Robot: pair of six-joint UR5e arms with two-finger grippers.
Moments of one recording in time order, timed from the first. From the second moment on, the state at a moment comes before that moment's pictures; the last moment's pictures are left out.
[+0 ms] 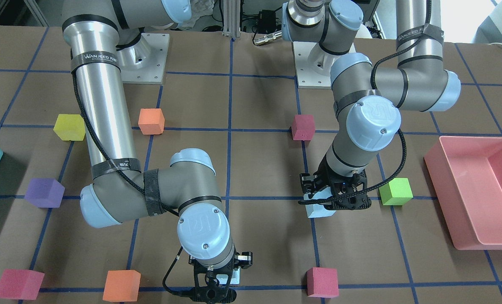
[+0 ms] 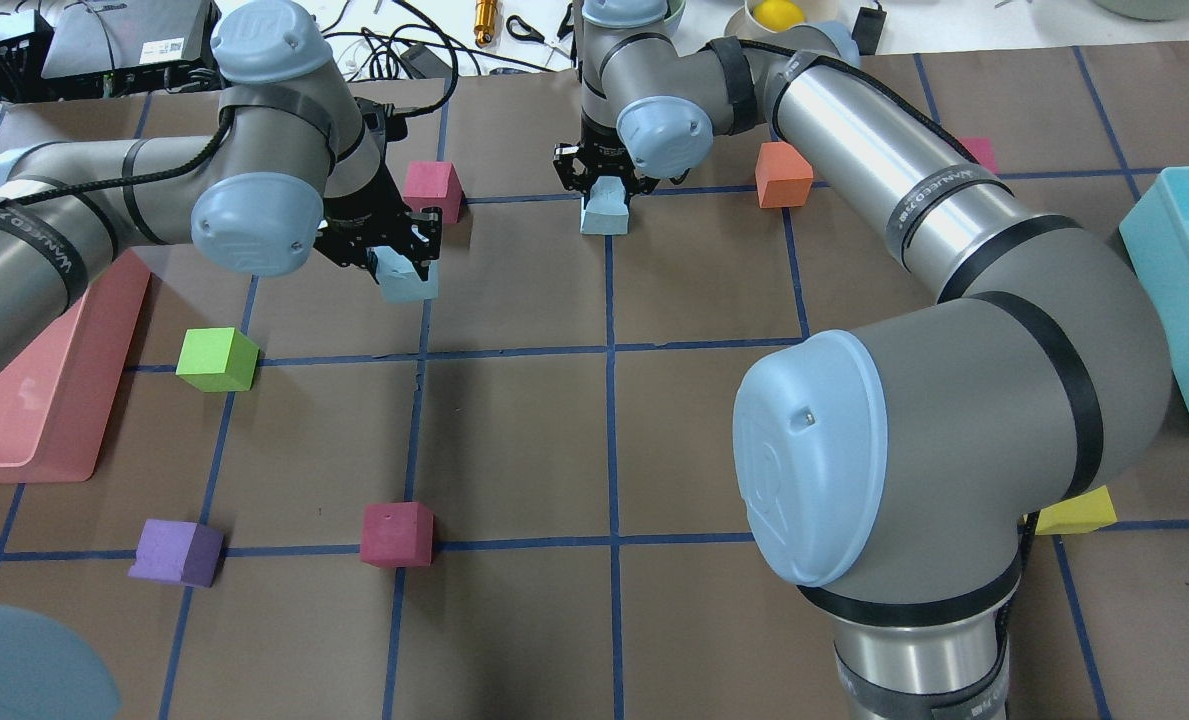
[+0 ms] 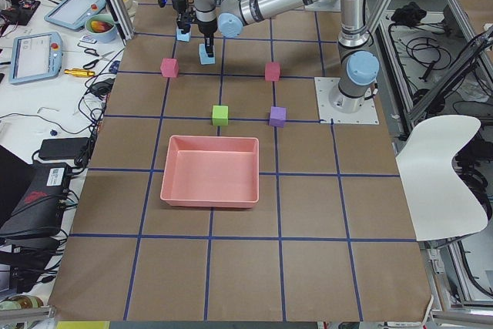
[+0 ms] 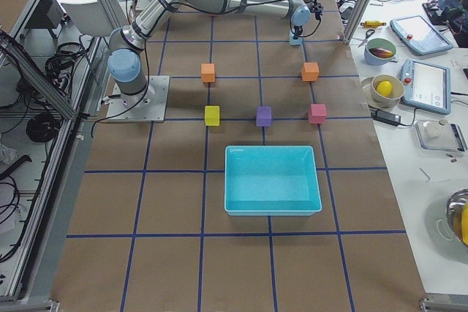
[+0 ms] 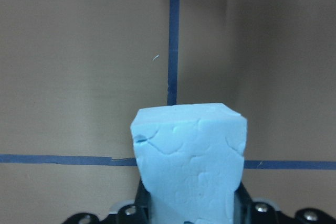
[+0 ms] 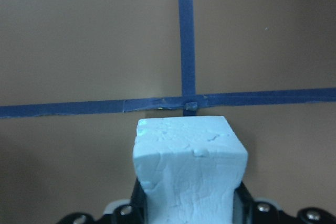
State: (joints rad) left arm -1.59 -1.91 -1.65 -1.16 1.56 -0.06; right arm 1.84 -0.68 1.00 -1.94 -1.48 0.33
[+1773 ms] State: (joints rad) left arm -1.78 -2.20 -1.08 -1.34 1.57 -0.22; right arm 1.57 -1.32 1.36 -1.43 -1.55 0.05
